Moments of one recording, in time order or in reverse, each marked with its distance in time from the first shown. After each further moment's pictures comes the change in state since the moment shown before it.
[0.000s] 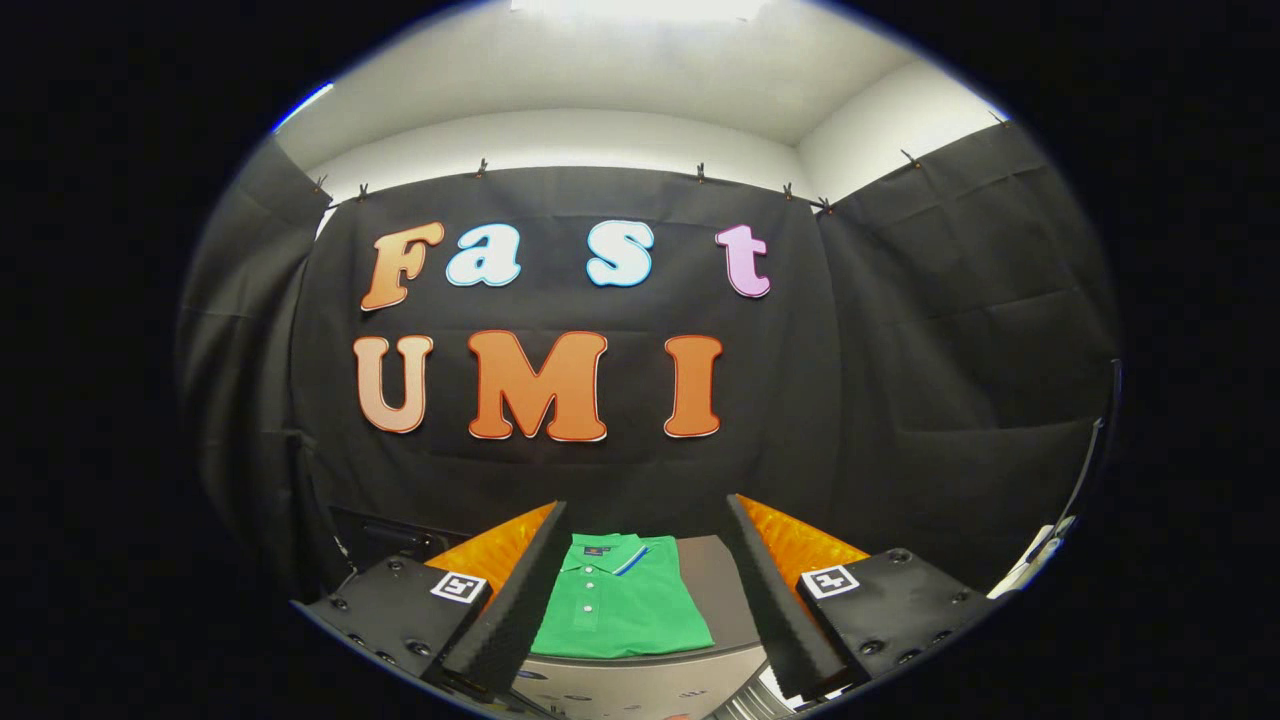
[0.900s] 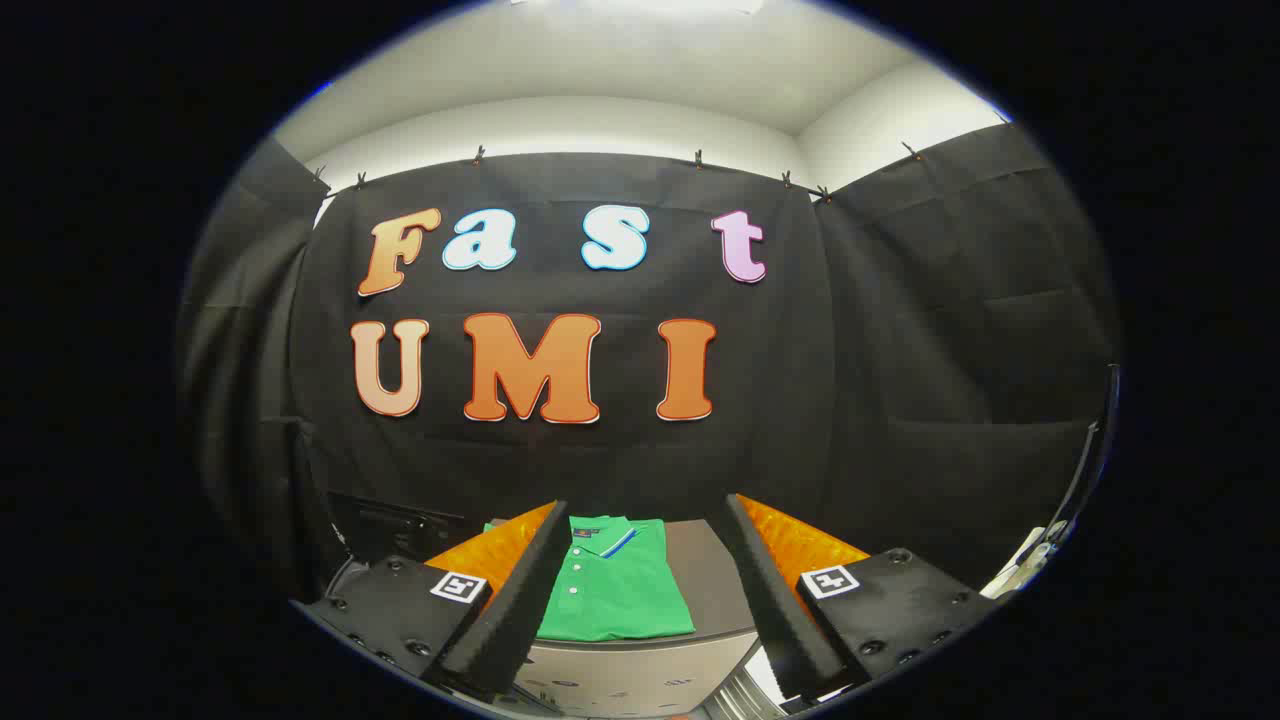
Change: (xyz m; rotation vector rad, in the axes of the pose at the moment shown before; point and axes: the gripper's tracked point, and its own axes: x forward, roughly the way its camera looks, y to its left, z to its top) arm -0.006 -0.009 -0.010 -0.015 0.057 0.005
